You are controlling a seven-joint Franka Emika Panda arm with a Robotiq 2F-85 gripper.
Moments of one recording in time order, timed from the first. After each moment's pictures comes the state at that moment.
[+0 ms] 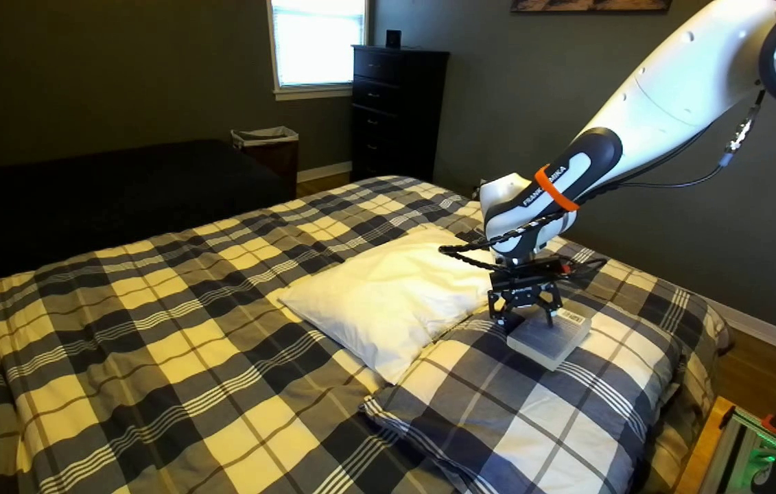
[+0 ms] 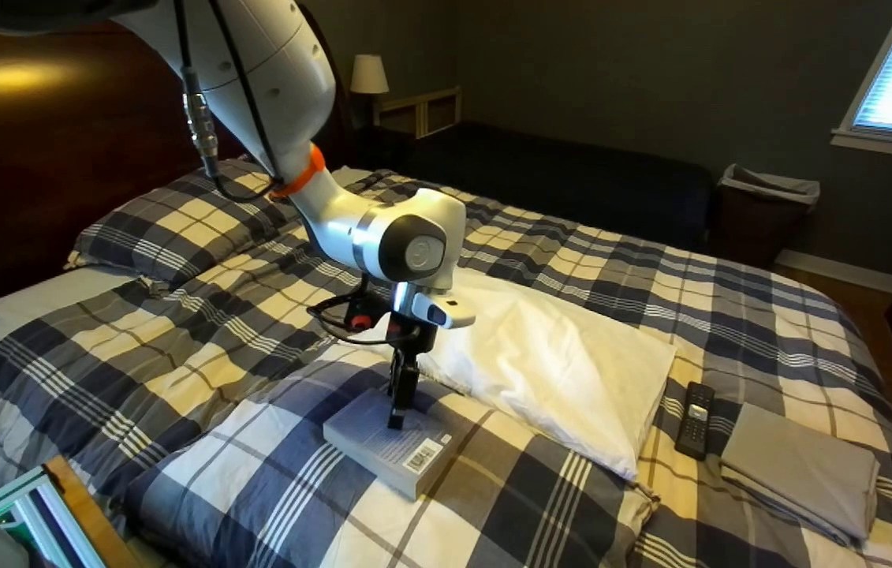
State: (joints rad) arm -0.01 0.41 -0.13 -2.19 -0.11 2.18 0.77
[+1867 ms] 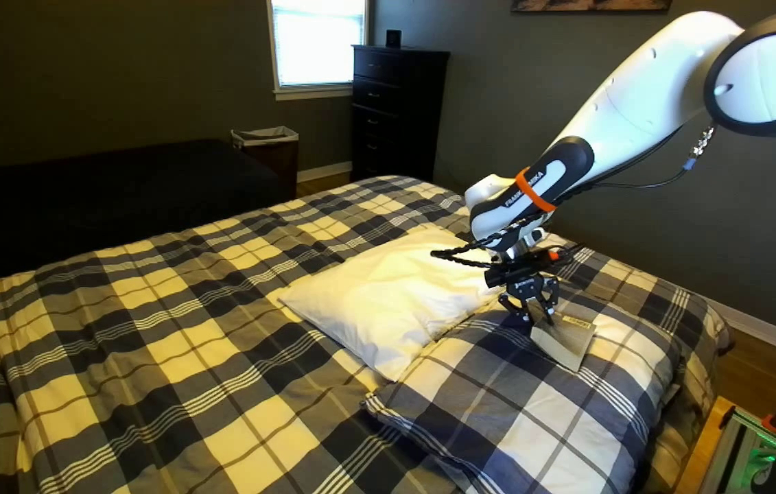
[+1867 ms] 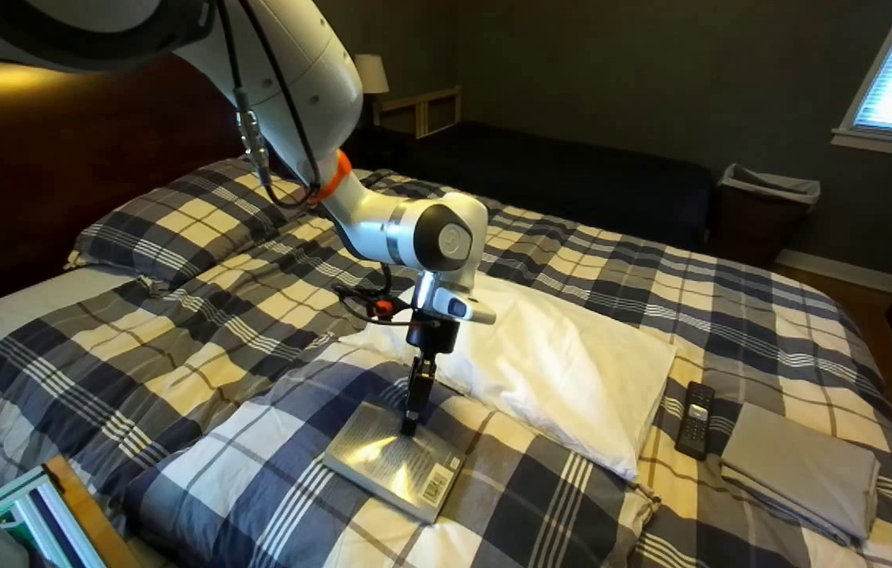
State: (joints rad) arm 0.03 0.52 -0.19 -2.01 -0.18 1.93 0.88
